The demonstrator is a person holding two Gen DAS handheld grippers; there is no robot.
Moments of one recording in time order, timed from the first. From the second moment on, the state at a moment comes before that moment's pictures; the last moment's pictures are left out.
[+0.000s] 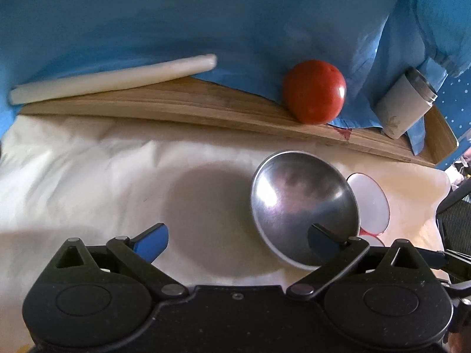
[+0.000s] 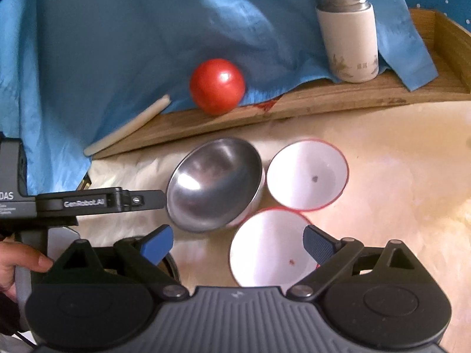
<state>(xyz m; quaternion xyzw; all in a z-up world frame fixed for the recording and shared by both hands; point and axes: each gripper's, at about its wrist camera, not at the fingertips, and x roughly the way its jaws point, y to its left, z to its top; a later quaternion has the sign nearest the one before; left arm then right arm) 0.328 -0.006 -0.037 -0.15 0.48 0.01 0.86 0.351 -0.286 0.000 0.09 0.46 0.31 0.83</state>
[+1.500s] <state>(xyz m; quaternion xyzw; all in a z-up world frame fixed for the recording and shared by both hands) 0.377 -0.004 -0.052 -0.16 0.51 -0.03 0.84 0.387 -0.247 -0.020 0.09 0.49 0.31 0.81</state>
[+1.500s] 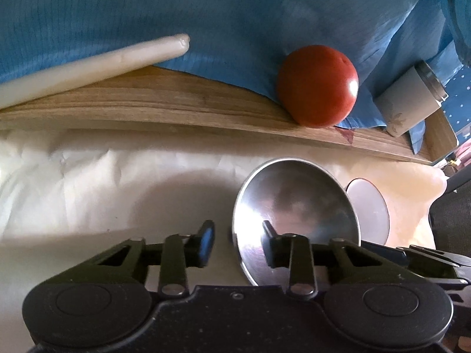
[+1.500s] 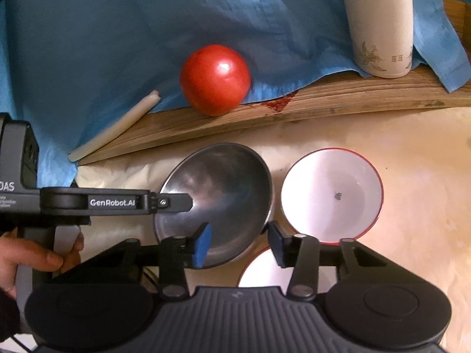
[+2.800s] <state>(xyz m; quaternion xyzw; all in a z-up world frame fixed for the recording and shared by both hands) 0.331 -0.037 0.012 -0.14 0.46 -0.06 0.88 0.322 -0.276 0.012 0.11 0.43 0.25 0.86</state>
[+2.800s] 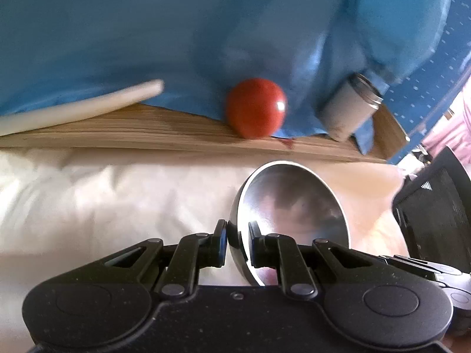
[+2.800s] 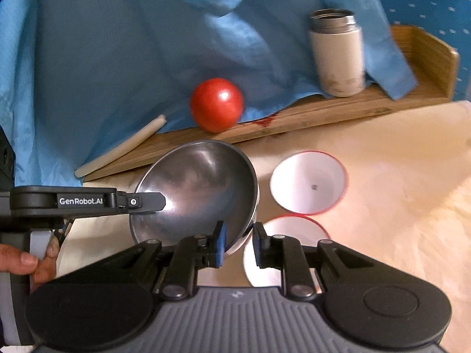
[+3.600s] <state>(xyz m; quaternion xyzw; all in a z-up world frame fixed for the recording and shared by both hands) 0.343 -0.231 0.003 -0.08 0.49 -0.15 0.86 0.309 -0.468 0.000 0.15 0.44 0.20 0.86</state>
